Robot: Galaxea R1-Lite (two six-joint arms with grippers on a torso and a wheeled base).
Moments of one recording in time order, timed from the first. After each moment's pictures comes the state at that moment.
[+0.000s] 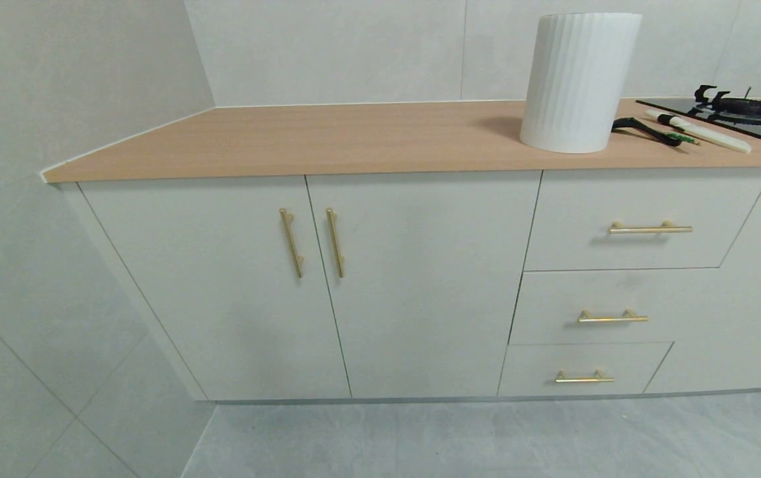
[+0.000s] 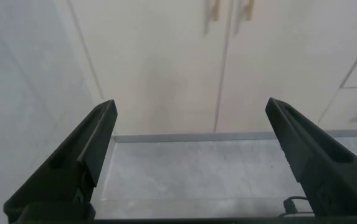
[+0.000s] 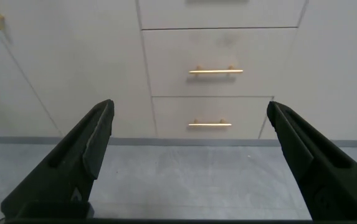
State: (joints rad) left arm 0.00 0.00 0.00 0.00 -0.02 0.01; right arm 0.00 0.00 0.00 0.00 0.04 0.01
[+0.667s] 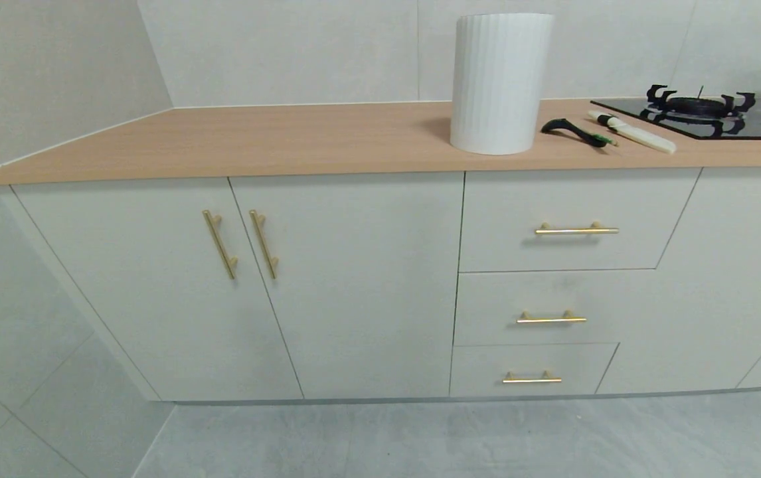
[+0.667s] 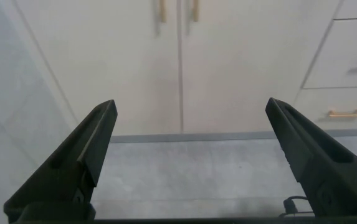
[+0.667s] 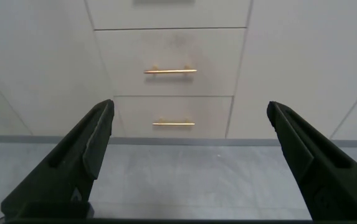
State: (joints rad) left arm 0.00 0.00 0.00 0.00 -0.02 0.01; right arm 0.00 0.00 0.00 0.00 0.04 0.01
